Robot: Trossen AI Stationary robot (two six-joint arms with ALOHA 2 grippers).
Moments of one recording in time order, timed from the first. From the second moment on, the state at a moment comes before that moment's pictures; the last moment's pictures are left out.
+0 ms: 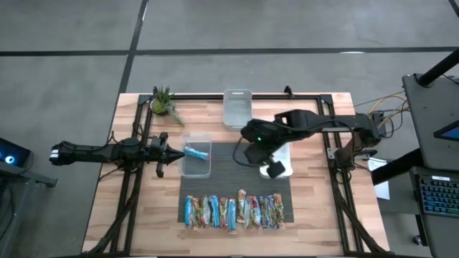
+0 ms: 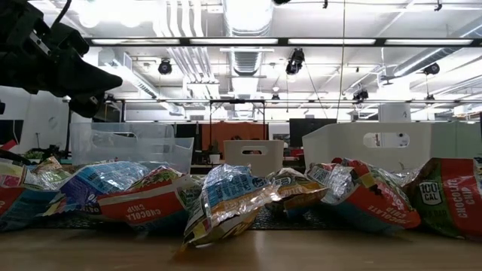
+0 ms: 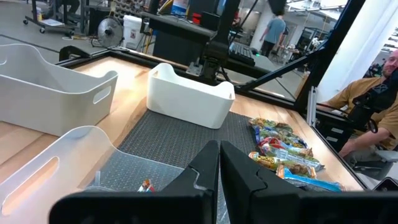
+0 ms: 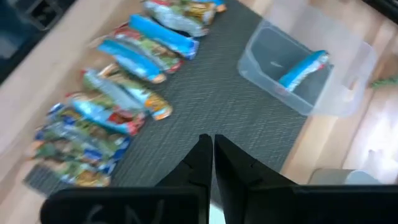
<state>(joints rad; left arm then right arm) -0.02 0.17 0.01 0.03 -0.07 -0.29 0.09 1.70 1.84 -1.19 -0.16 -0.46</state>
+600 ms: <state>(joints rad) -0.02 0.17 0.01 0.03 -0.07 -0.29 0.42 1.52 1.79 -1.41 -0.16 -0.63</state>
